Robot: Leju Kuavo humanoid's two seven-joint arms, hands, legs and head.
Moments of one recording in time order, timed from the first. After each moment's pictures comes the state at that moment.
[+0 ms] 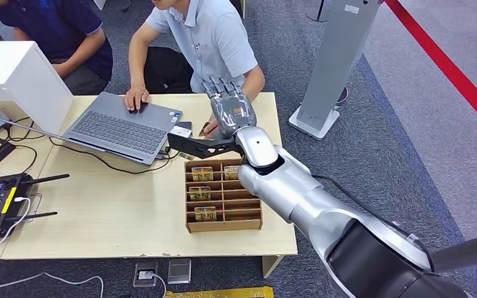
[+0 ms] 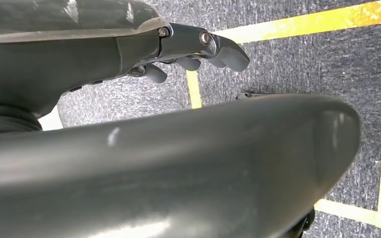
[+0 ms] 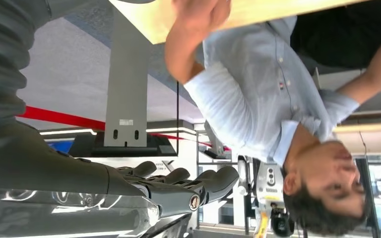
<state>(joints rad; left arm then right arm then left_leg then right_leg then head) -0.13 0.11 -1.31 -0.19 1.31 0.15 0.08 -1.04 0.10 0.95 -0.83 0.84 -0.30 0.27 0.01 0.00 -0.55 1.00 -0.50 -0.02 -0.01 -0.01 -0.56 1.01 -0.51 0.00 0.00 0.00</state>
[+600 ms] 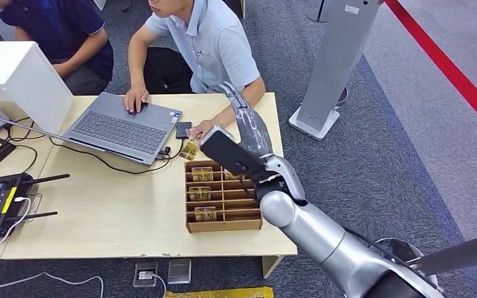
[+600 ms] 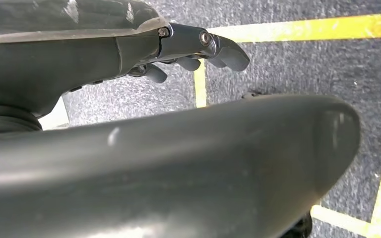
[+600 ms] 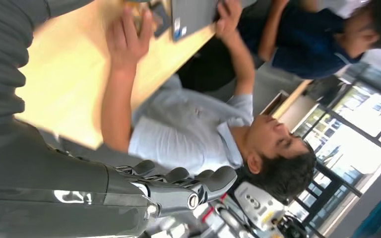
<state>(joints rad) -0.12 0.10 -1.22 -0.19 1.41 0.19 0.10 -0.31 -0.16 0.62 -1.65 0.26 -0.38 -0.04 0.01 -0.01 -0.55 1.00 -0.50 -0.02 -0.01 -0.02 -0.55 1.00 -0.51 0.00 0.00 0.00</state>
